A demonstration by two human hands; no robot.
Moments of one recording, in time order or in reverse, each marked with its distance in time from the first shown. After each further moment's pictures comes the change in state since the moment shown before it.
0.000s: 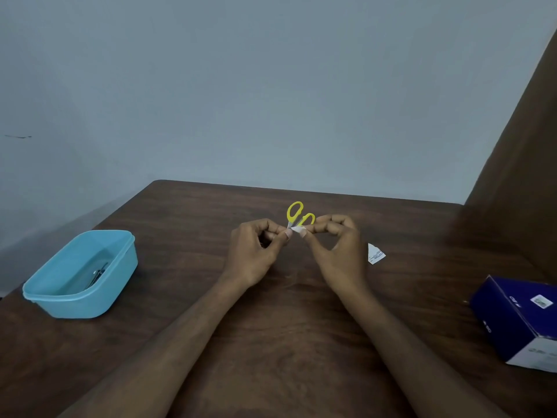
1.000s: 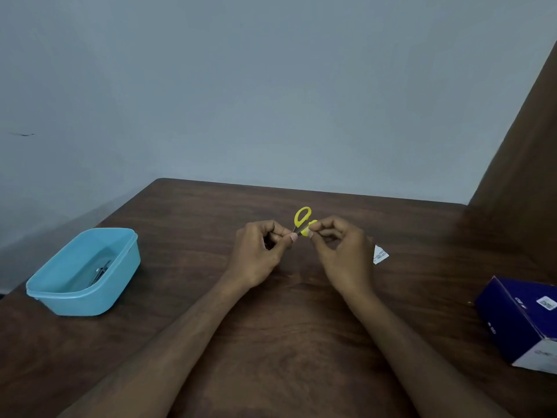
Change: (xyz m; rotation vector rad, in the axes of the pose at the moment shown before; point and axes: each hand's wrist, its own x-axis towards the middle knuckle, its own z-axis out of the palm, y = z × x) left_hand -0.002 0.000 0.000 0.012 -0.055 0.003; right_hand -0.001 -0.004 -0.005 -0.002 -0.046 0.004
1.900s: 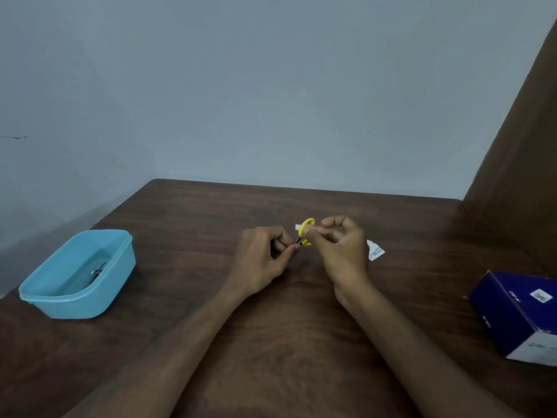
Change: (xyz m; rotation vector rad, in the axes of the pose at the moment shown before) left_hand -0.008 0.003 0.005 0.197 -0.057 0.202; right_hand -0.002 -0.008 0.005 0.395 0.035 0.365
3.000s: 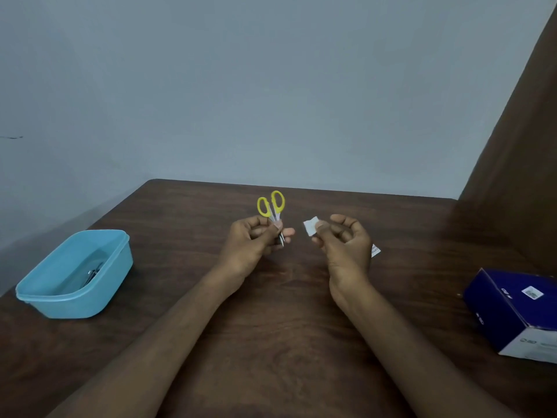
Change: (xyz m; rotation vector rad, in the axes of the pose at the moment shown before) left_hand 0.008 0.006 -0.008 -0.787 -0.008 -0.469; right_hand -0.001 -0.002 -0.001 0.285 0.163 0.101
